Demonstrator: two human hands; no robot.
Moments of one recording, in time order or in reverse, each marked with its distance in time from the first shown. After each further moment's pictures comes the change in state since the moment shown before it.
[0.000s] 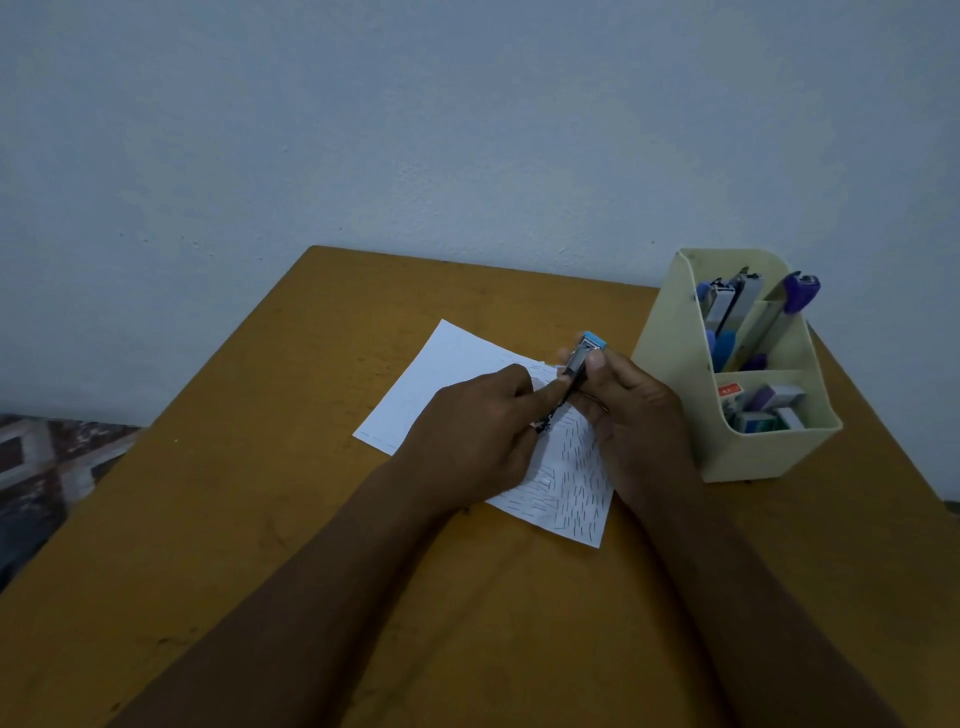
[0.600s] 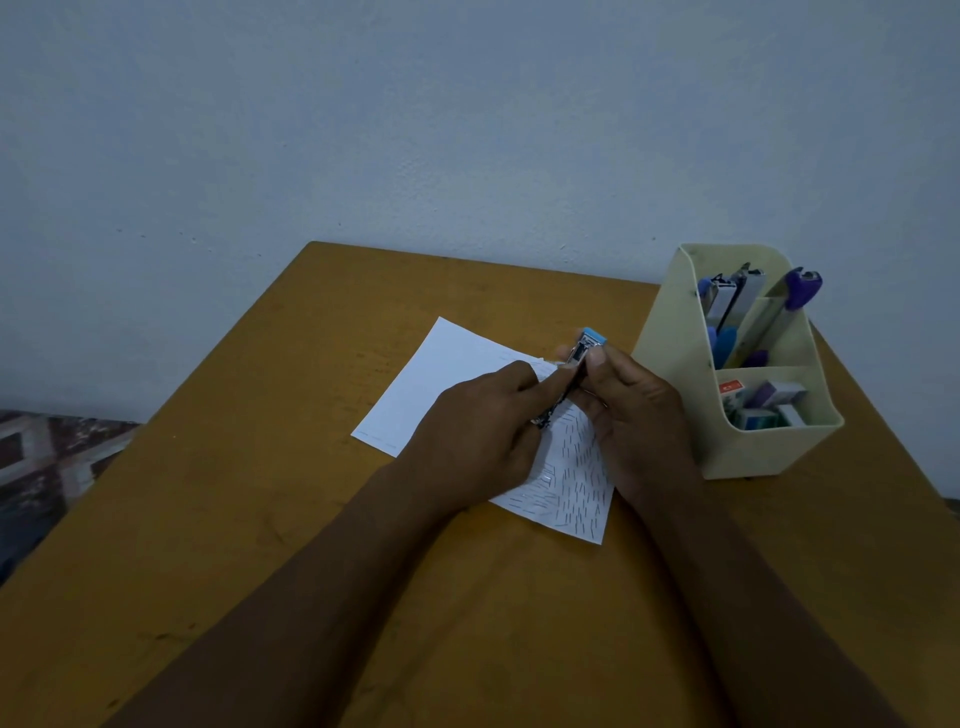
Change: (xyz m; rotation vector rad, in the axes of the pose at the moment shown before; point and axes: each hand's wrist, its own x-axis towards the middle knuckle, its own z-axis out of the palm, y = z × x) left_hand 0.000 0.004 0.002 -0.087 0.009 -0.031; right_hand 0.000 -0.001 0.000 -0.010 -0.017 -0.005
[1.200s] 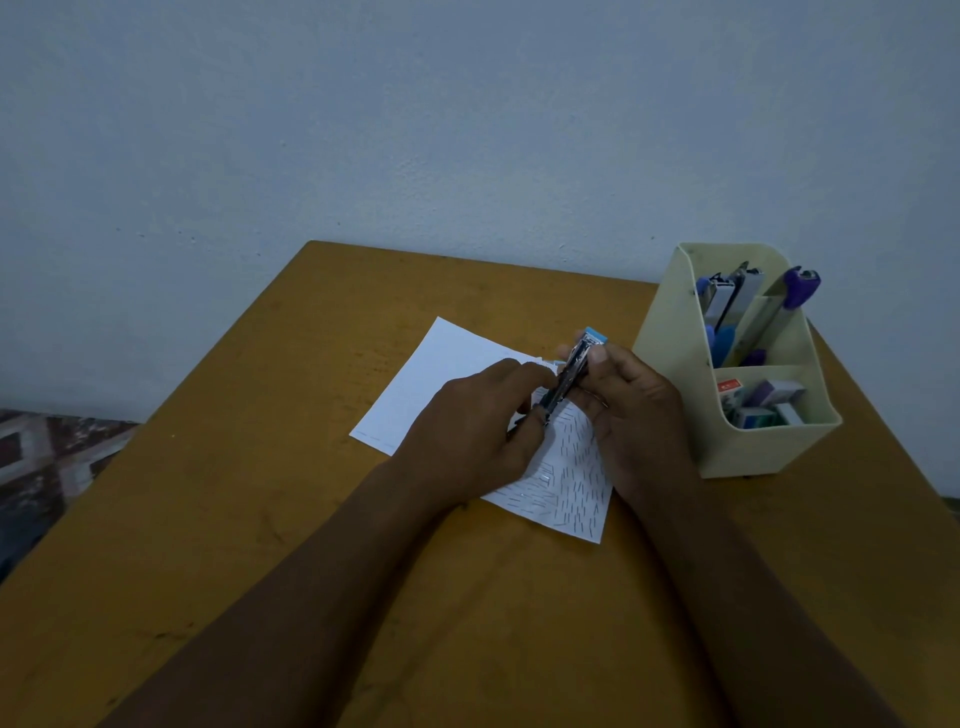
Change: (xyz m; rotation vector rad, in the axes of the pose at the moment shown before) left_hand -0.002 0.002 -0.002 -0.124 0.056 -0.099; right_hand 0.001 -0.001 0.001 -0.020 0.057 0.014
